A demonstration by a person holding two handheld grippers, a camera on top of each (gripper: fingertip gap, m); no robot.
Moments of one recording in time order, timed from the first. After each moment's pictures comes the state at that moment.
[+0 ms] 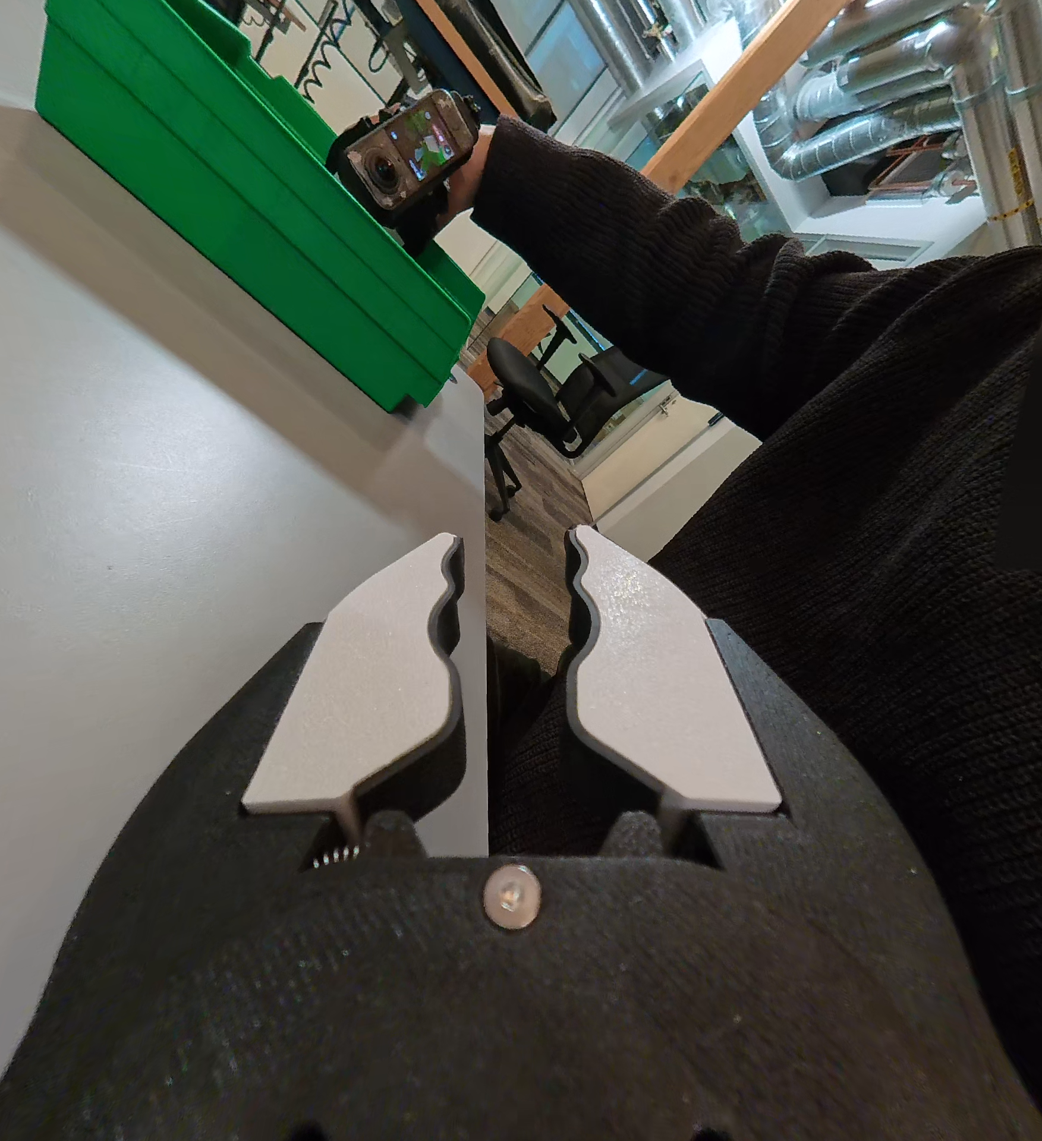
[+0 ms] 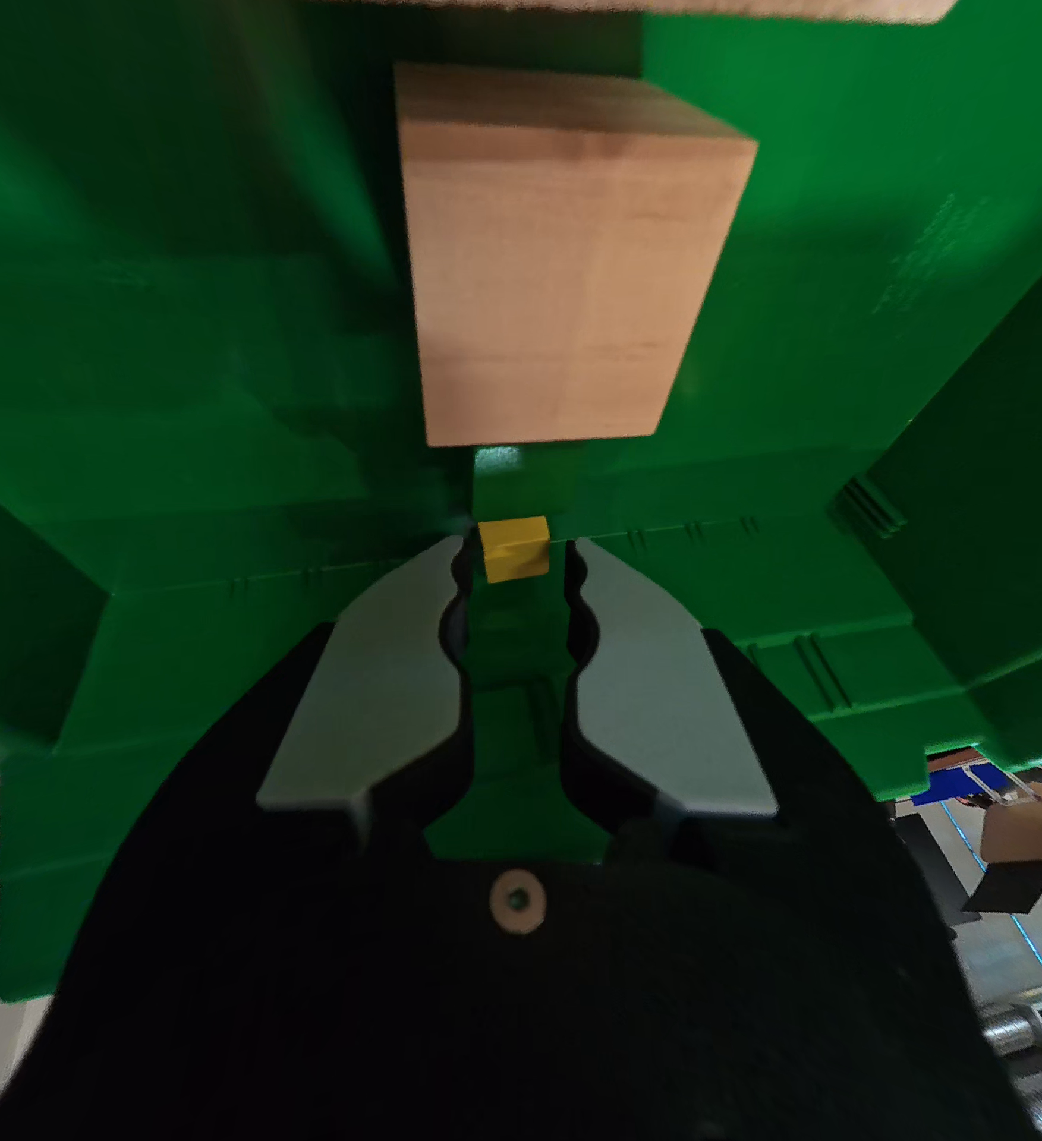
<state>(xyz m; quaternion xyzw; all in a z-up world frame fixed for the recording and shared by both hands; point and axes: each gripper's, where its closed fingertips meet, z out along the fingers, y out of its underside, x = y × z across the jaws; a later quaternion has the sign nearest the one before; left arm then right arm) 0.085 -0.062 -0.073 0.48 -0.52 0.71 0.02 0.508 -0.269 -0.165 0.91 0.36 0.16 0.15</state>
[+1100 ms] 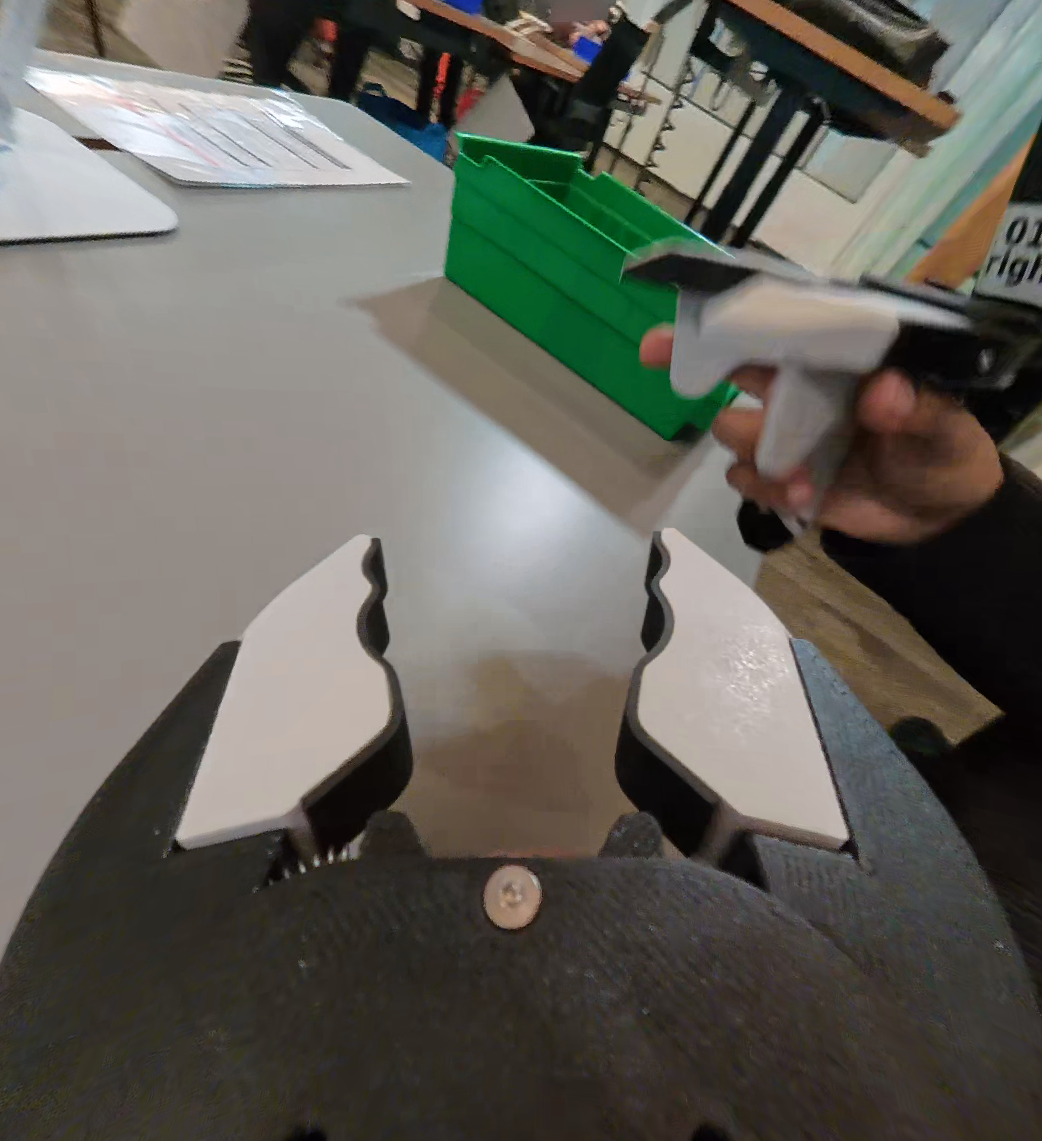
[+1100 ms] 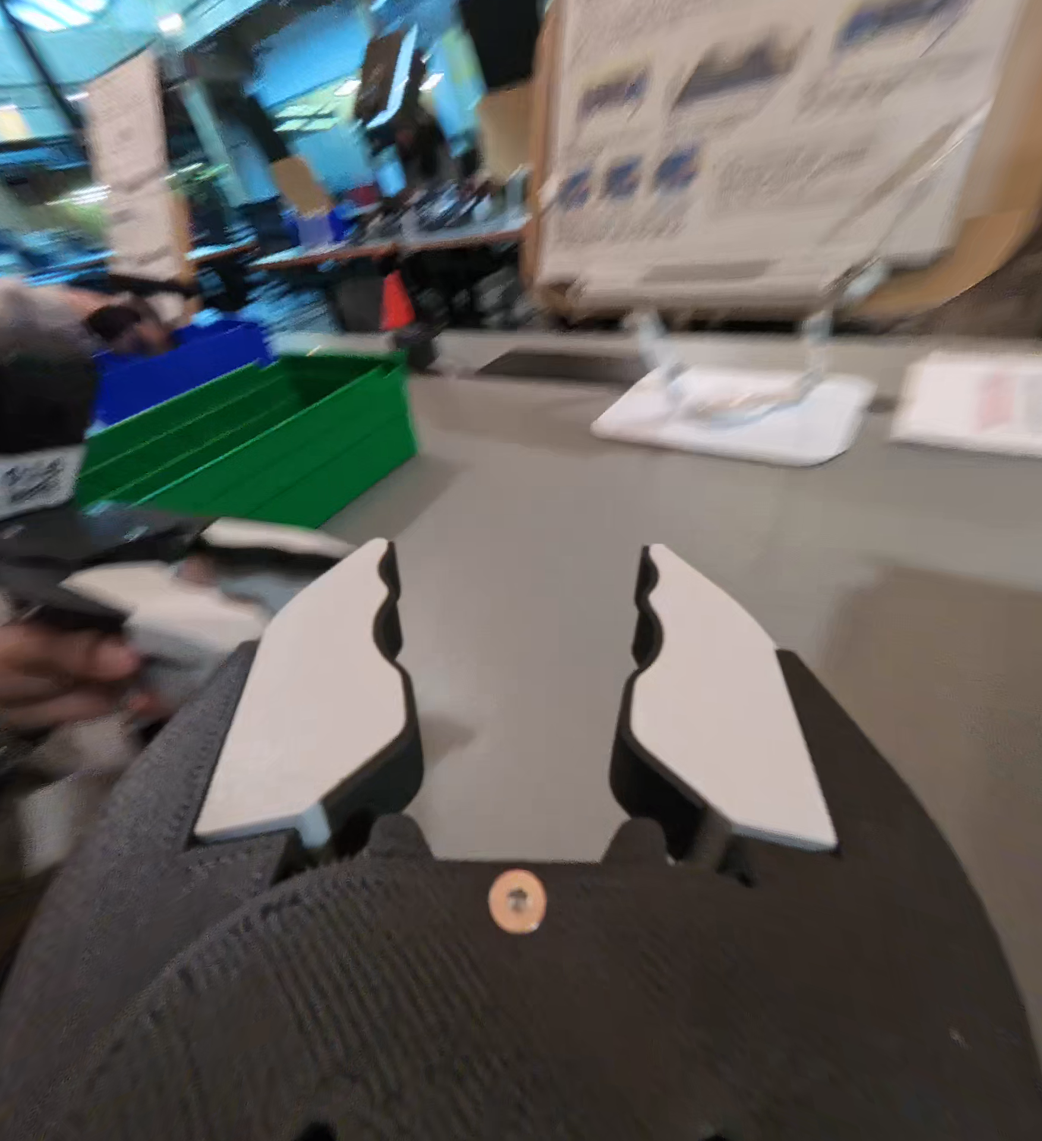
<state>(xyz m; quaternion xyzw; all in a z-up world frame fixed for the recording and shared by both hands) 0.101 -0.011 -0.089 0.58 -0.55 0.55 -0.25 0.180 -0.054 -0.034 0.75 -0.12 -0.02 -0.65</state>
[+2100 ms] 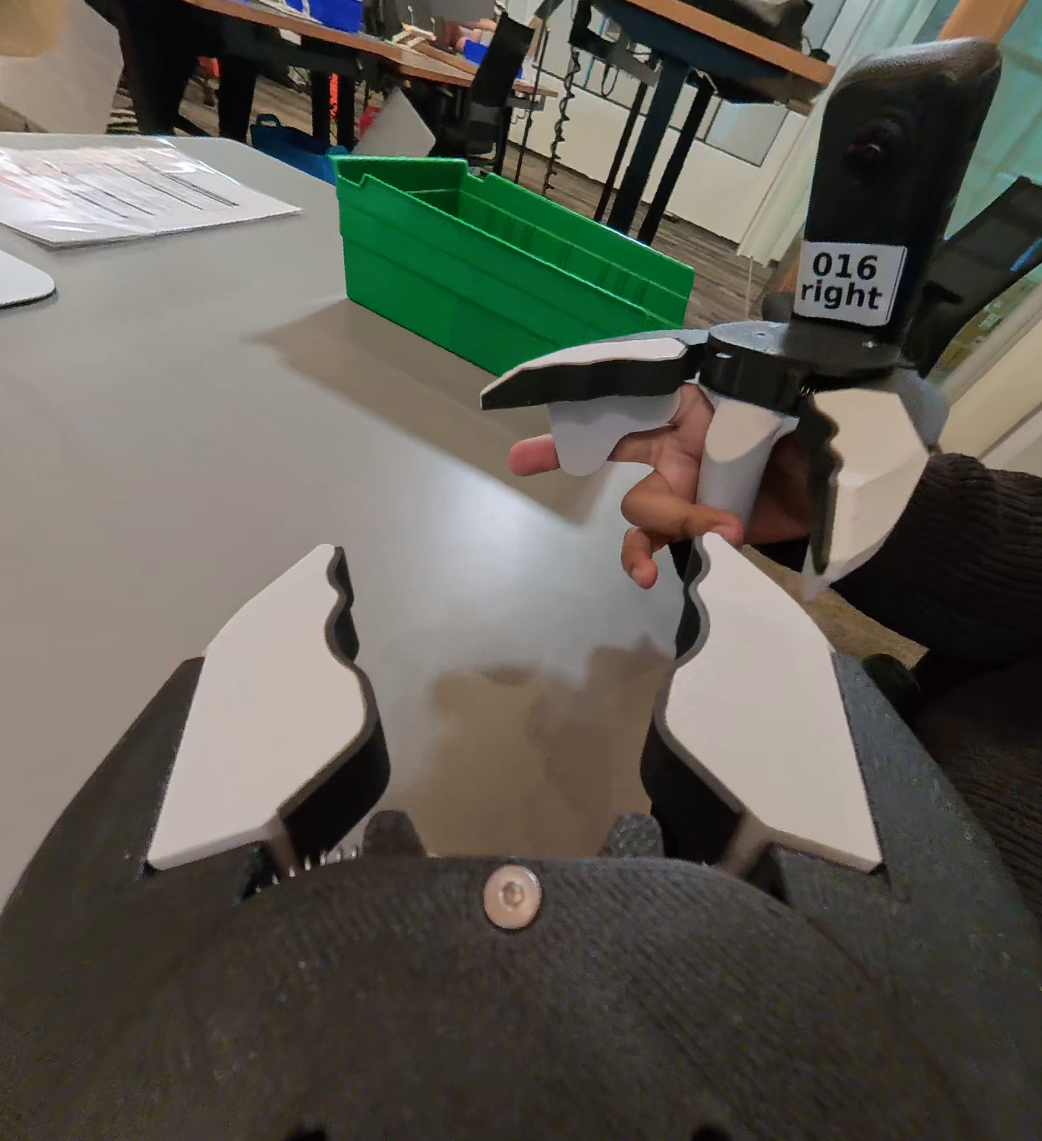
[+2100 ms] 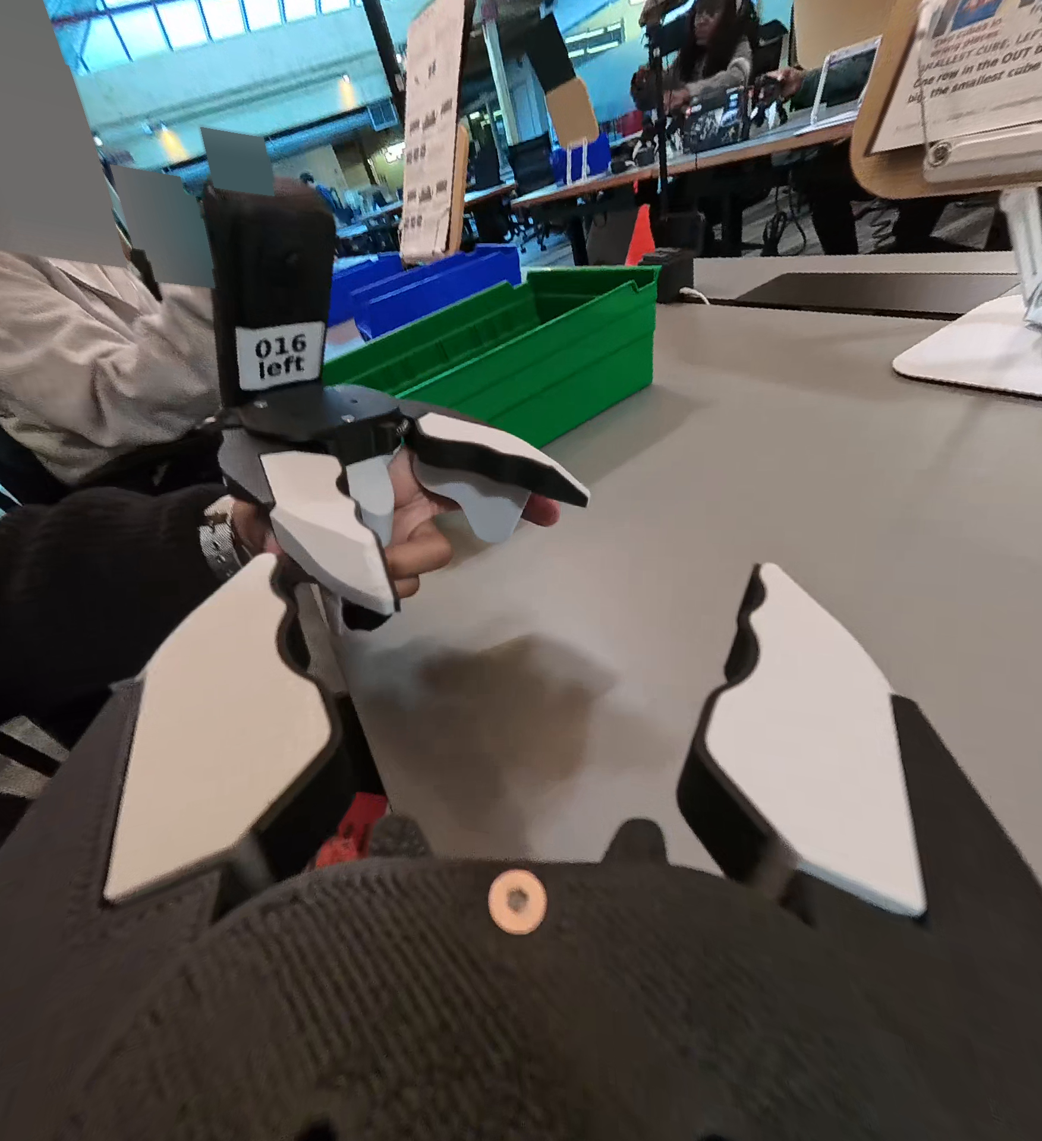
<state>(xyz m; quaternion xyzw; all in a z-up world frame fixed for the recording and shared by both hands) 0.091 -0.041 -0.076 0.51 -0.60 0.57 -0.24 0.096 -0.053 -0.056 0.75 0.01 -0.19 -0.63</state>
